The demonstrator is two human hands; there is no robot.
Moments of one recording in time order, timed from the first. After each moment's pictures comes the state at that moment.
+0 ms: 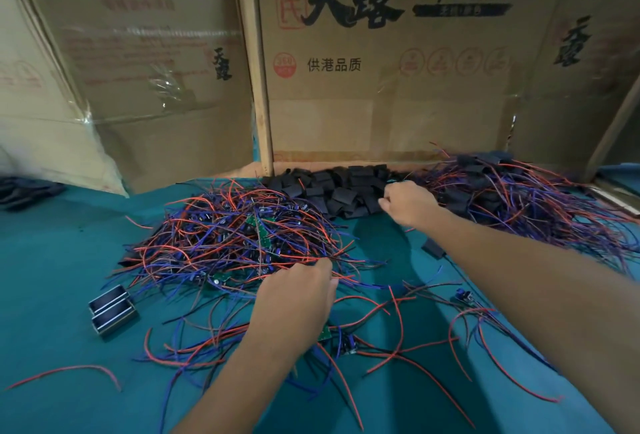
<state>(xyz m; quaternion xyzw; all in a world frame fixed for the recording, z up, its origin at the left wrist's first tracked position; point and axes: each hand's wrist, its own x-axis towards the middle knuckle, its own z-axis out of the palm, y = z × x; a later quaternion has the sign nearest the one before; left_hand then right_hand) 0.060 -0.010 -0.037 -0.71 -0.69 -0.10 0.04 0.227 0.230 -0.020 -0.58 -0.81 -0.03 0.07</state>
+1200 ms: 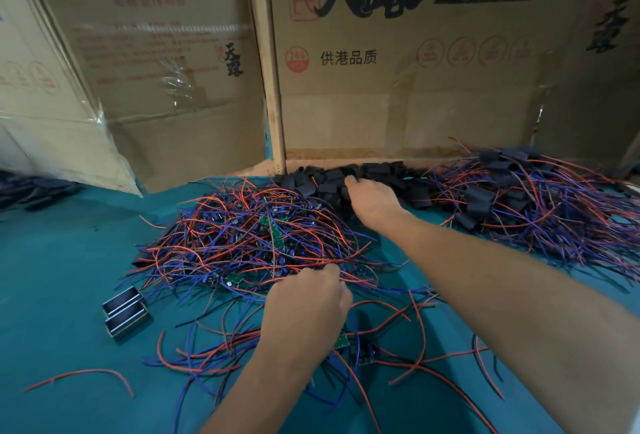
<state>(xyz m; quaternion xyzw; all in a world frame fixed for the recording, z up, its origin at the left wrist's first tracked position) 0.055 -0.008 -0.051 -0.68 -0.72 -0.13 0.09 0.136 0.234 -0.039 -0.50 -0.85 -0.10 0.10</state>
